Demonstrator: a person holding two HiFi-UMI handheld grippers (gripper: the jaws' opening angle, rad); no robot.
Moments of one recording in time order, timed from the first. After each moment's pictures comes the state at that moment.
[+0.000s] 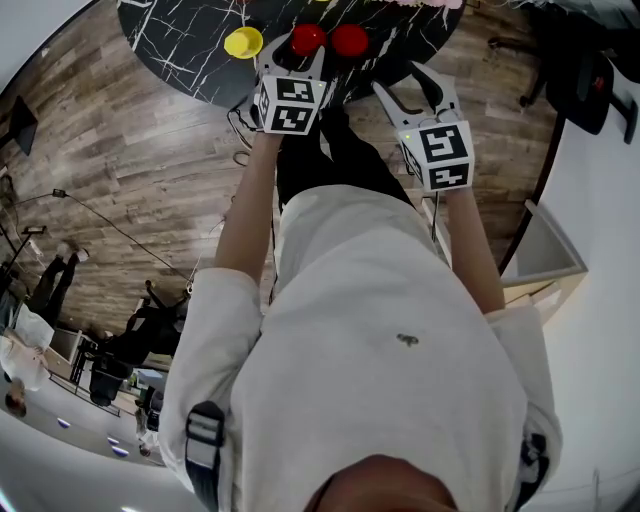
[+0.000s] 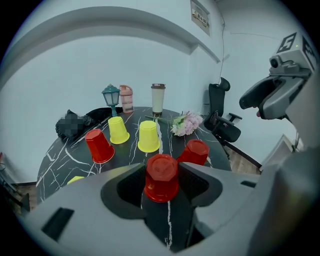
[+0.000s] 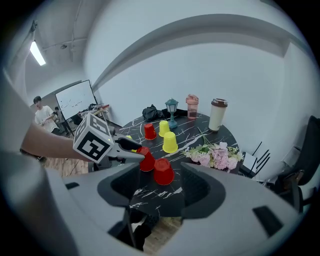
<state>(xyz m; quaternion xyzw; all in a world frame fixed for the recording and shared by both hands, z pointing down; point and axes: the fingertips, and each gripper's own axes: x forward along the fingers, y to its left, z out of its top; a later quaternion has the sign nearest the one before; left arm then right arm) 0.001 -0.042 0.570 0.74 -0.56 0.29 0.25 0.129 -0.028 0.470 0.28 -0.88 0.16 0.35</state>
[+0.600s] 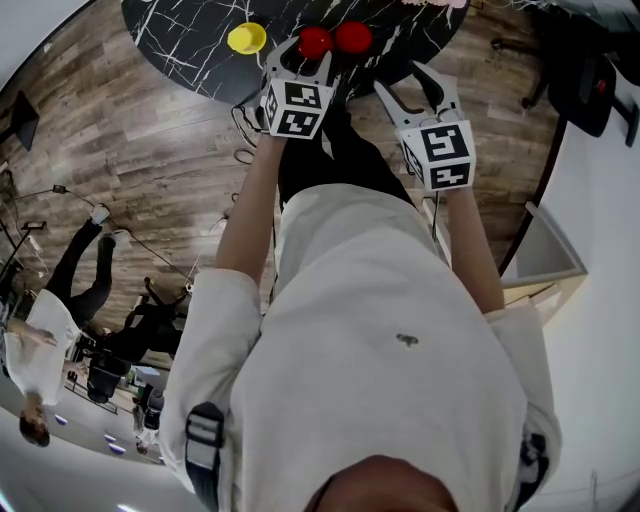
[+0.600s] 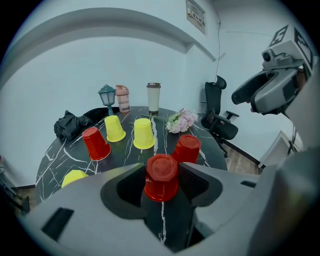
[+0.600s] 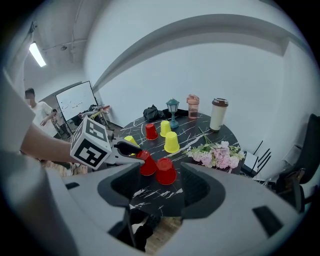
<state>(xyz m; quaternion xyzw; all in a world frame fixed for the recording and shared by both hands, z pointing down) 0.013 -0.028 0.574 0.75 -0.55 0.29 0.24 0.127 -0.022 0.471 0.28 -0.88 0.16 0.35</state>
